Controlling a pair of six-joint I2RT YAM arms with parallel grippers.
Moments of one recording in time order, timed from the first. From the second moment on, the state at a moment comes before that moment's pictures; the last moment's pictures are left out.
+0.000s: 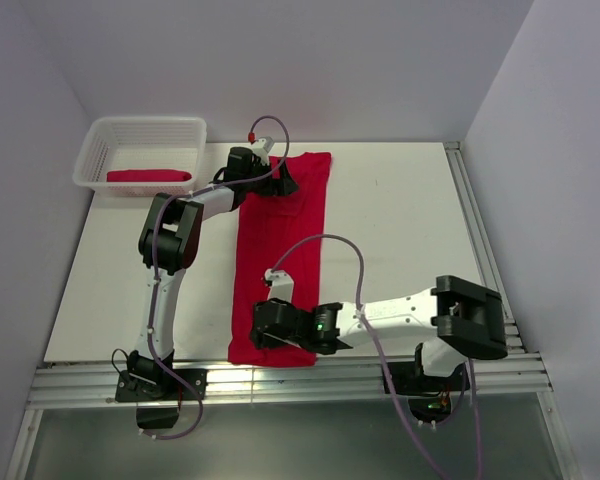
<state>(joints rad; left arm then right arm) -0.35 2.35 1.66 0.21 0.44 -0.36 1.38 1.59 0.87 -0.10 0.32 1.04</state>
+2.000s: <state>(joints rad) -0.35 2.35 1.66 0.21 0.44 -0.36 1.42 1.62 0.92 -0.61 0.35 0.95</state>
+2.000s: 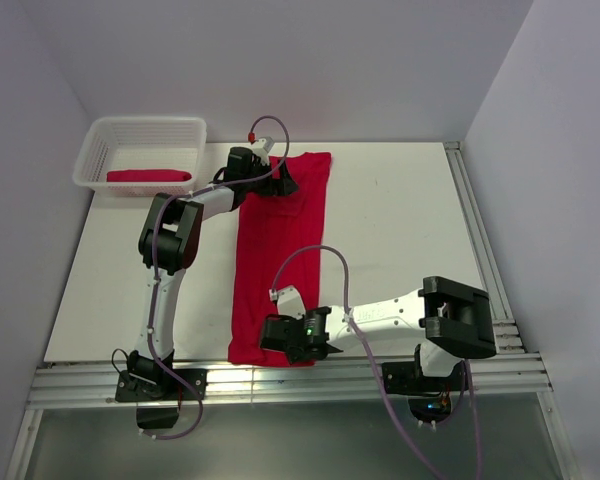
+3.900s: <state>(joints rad) -0.11 1.57 1.08 -0.52 0.70 0.08 1.42 1.53 0.81 -0.50 0.37 1.02</state>
